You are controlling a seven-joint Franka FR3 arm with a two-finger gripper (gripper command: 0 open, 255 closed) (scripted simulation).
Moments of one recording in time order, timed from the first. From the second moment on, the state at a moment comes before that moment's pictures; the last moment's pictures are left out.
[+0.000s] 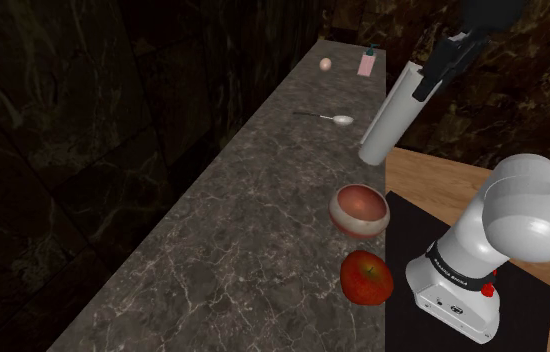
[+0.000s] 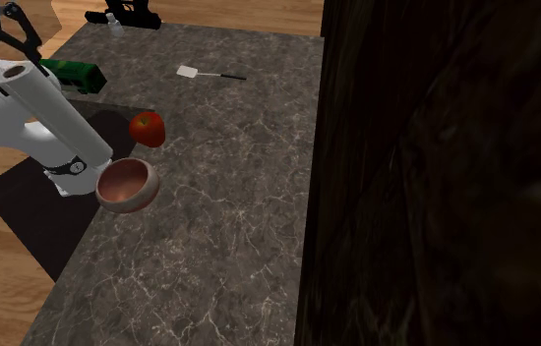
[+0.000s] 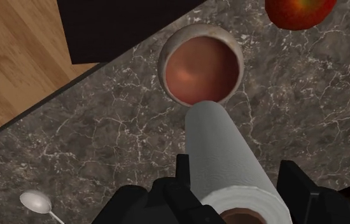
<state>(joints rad) 0.13 -1.14 0.05 -2.45 0.03 1.48 0.27</state>
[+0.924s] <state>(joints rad) 0.14 -1.25 0.06 -2.68 0.04 1.62 0.27</state>
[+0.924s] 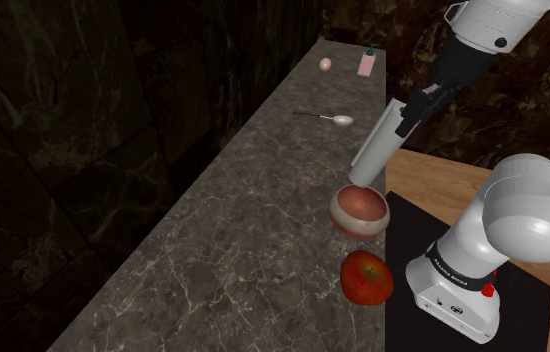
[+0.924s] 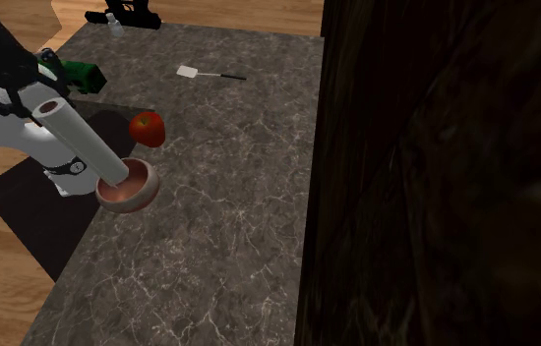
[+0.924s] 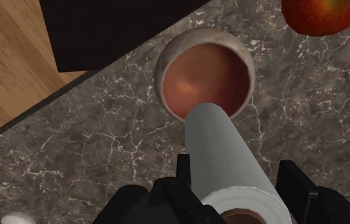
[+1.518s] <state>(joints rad) 0.14 -1.30 0.06 -2.81 0.04 1.69 0.28</state>
